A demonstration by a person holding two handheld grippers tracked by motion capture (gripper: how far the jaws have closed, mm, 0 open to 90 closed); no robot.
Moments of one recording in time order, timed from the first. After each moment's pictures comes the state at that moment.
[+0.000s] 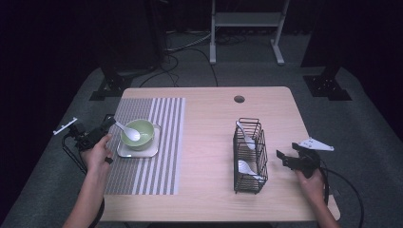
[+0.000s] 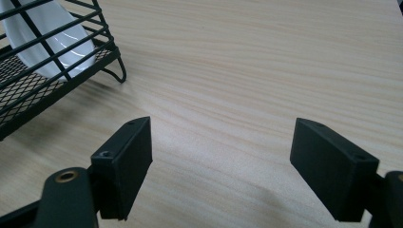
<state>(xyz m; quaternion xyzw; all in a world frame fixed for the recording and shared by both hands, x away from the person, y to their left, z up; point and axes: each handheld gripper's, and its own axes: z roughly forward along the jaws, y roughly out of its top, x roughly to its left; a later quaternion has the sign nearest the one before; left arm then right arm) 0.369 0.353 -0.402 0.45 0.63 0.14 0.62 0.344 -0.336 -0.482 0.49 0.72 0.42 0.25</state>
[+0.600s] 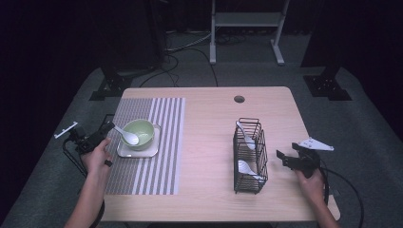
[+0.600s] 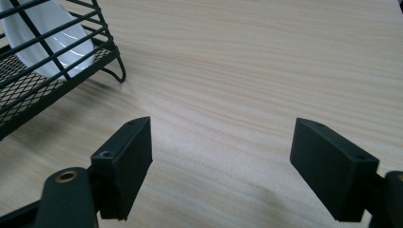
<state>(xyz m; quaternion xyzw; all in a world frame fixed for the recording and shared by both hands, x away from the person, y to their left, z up) 0.370 0.360 -0.422 0.44 0.65 0.14 0.60 0.344 -0.336 -0.482 0.49 0.72 0.42 0.25</state>
